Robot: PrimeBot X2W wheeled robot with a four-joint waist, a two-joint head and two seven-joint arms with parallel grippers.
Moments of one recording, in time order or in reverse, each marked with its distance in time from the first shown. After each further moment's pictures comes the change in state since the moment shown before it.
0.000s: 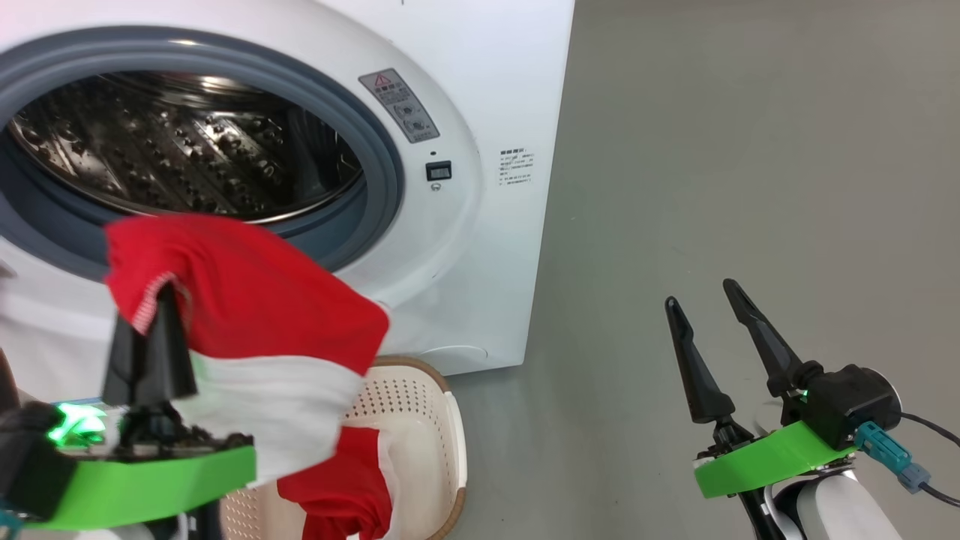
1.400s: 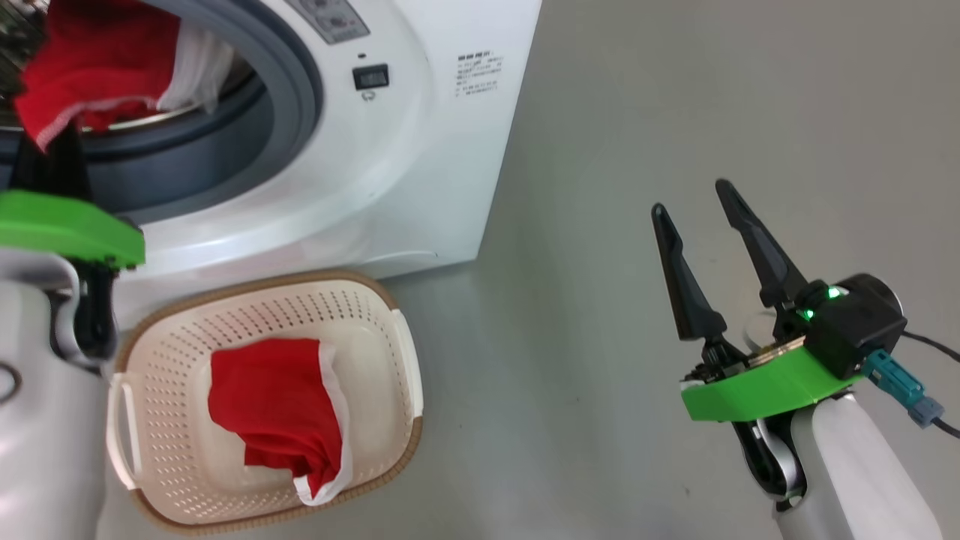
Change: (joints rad) left arm -0.678 0.189 -0.077 0.941 -0.137 -0.053 0.000; right arm -0.183 0.000 0.030 -0.026 0.000 0.000 0.000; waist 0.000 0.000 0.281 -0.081
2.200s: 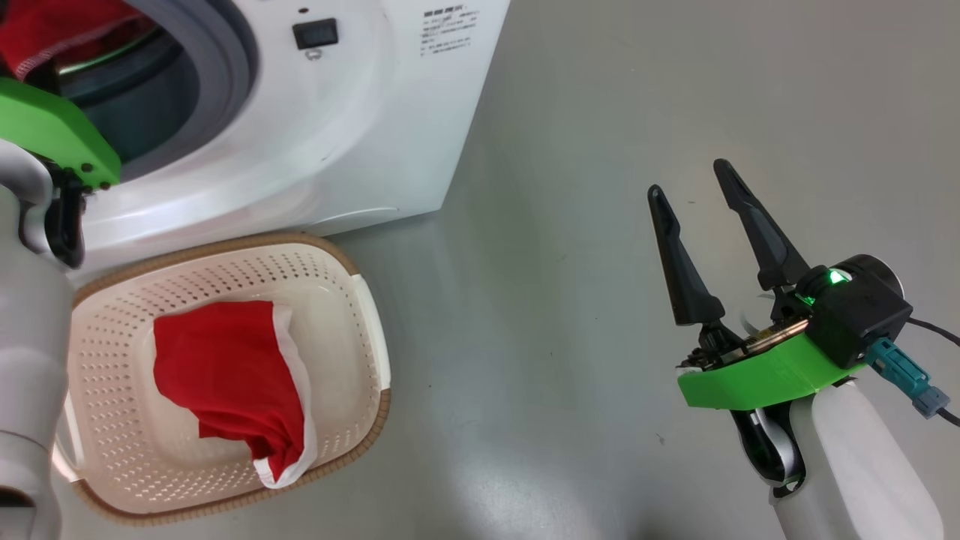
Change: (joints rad) left arm -0.363 0.011 -0.184 0.463 0.017 0.027 0.081; right arm -0.025 0.001 0.007 -0.016 0.001 0.000 0.000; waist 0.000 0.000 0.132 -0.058
